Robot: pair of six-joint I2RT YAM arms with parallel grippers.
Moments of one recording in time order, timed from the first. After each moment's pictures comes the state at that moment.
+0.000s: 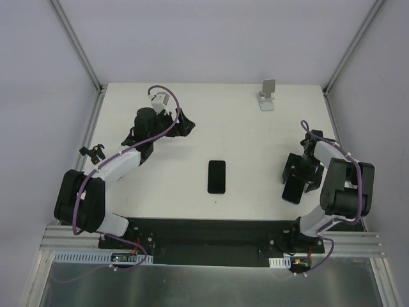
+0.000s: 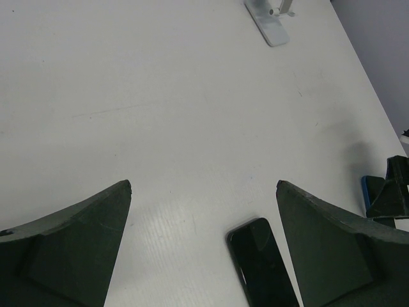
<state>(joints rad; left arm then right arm) -0.33 1.43 0.86 0.28 0.28 -0.44 -0.15 1.59 0.91 -0.85 0.03 0.23</state>
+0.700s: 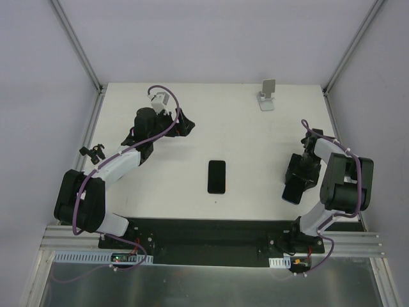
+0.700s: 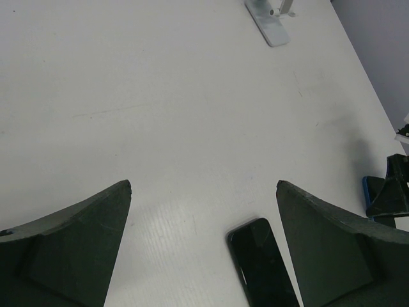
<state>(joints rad) -0.33 1.43 0.86 0.28 0.28 -0.44 -0.16 1.66 0.95 -0.87 0.01 0.22</state>
